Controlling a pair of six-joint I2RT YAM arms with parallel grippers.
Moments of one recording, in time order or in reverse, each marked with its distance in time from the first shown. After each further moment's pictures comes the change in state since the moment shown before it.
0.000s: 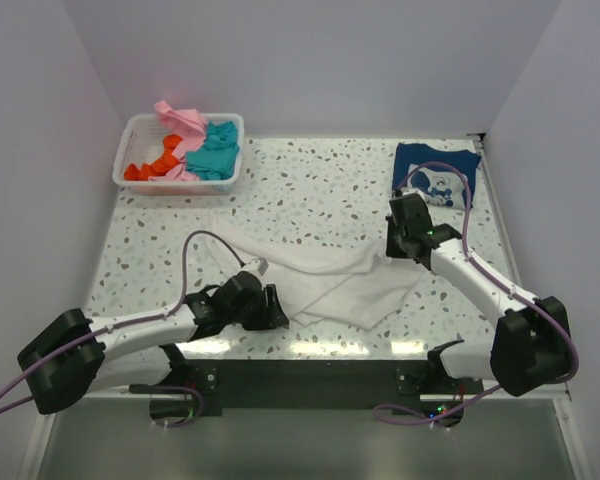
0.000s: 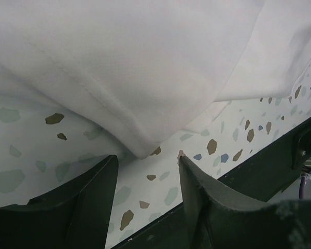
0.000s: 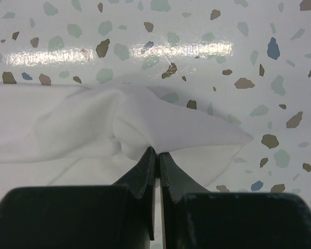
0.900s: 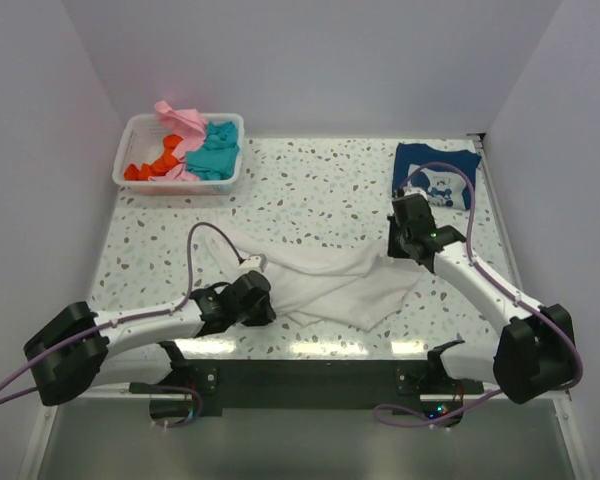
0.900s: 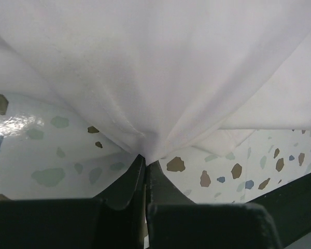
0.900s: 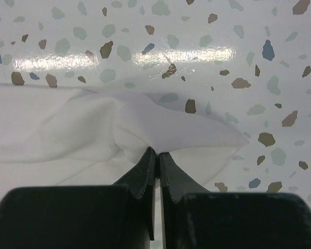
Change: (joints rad) left arm -0.051 0.092 0.087 -0.082 -0.193 -0.003; right arm 0.000 -0.029 -0.005 -0.005 0.000 -0.004
